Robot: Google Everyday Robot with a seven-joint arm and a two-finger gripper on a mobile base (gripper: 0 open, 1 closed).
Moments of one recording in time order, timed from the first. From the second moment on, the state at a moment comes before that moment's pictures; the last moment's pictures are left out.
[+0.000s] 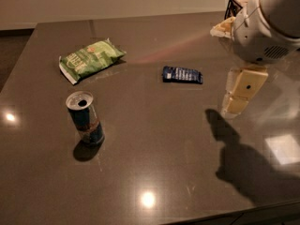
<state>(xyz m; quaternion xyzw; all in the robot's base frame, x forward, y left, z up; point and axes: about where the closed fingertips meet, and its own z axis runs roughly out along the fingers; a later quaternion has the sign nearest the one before) 0.465 -0.143 0.982 -0.69 0.68 -0.05 0.23</state>
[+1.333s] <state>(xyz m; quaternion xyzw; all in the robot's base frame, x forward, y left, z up) 0.564 -0.158 0.944 -0.65 0.72 0.01 0.23</state>
